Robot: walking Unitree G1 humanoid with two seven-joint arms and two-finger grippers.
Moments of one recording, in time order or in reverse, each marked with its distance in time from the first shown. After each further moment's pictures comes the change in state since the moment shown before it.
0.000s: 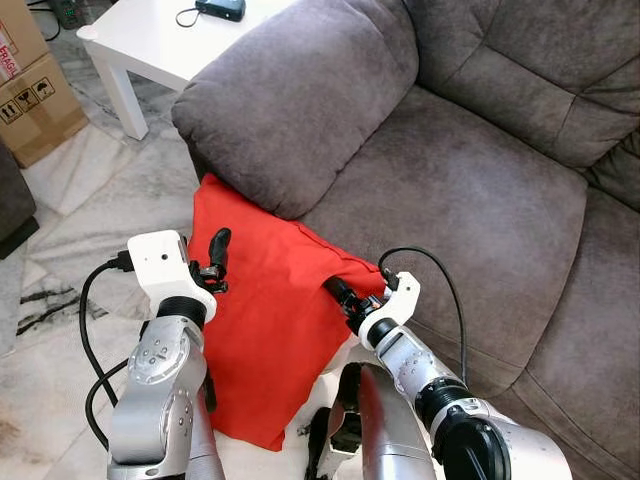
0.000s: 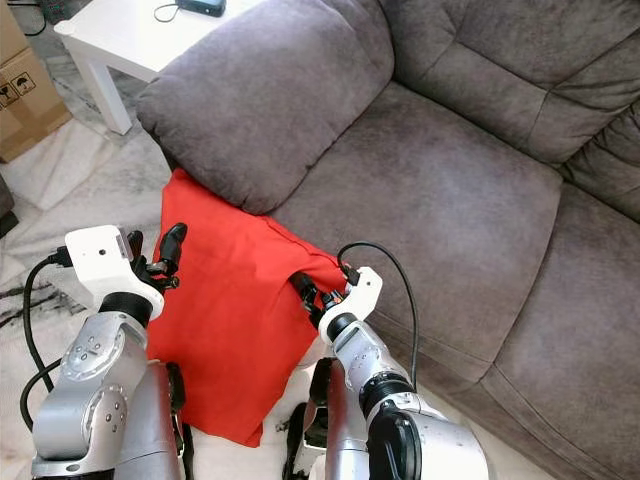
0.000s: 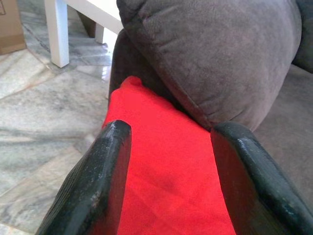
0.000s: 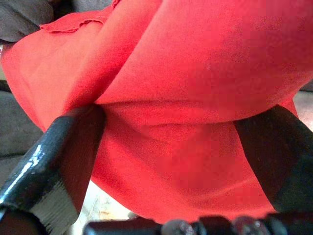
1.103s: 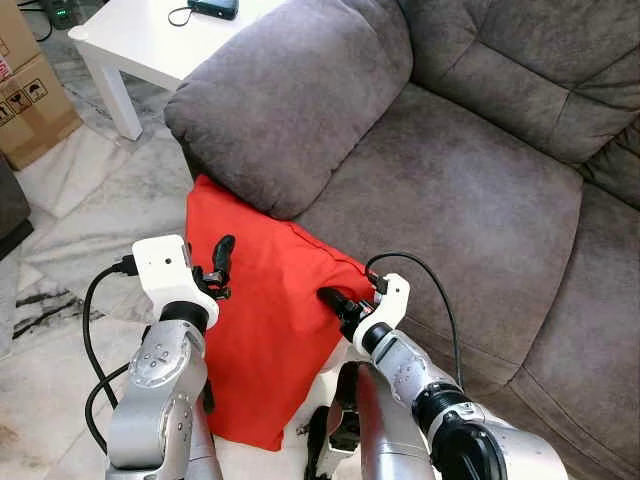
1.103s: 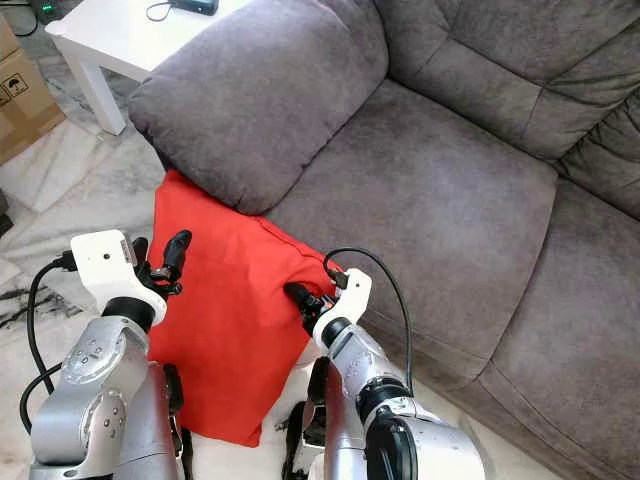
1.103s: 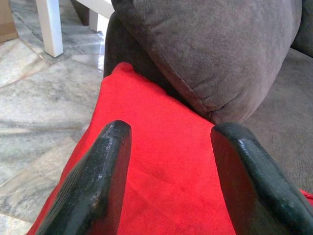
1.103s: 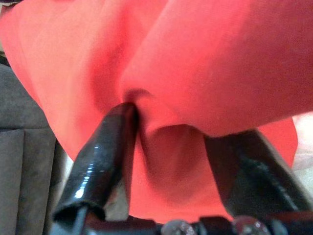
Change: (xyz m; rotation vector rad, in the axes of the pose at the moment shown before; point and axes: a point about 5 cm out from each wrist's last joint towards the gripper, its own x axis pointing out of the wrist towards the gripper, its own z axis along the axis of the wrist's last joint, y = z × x) left arm -0.003 -0.001 -0.005 0.012 0.045 -0.006; right arm -0.001 0.001 -0.011 -0.107 0.062 0.038
